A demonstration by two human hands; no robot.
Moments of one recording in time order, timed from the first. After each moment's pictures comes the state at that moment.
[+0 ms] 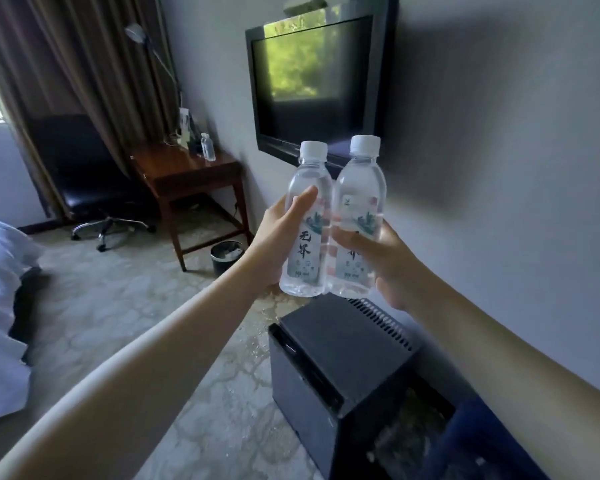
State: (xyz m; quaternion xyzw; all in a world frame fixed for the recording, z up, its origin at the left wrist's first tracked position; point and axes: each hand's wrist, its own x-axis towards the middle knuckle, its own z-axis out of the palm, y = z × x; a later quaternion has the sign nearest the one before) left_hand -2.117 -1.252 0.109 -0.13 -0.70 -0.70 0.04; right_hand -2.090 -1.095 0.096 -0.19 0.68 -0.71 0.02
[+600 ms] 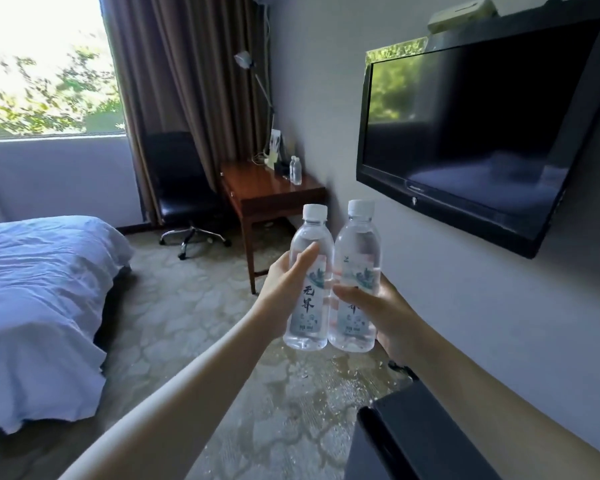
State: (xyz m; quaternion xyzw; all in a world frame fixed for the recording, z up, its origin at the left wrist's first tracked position) left_hand -2.287 -1.488 0.065 0.00 -0.68 -0.73 0.09; right_hand -2.288 -1.328 0.066 -0.23 0.65 -0.70 0.16
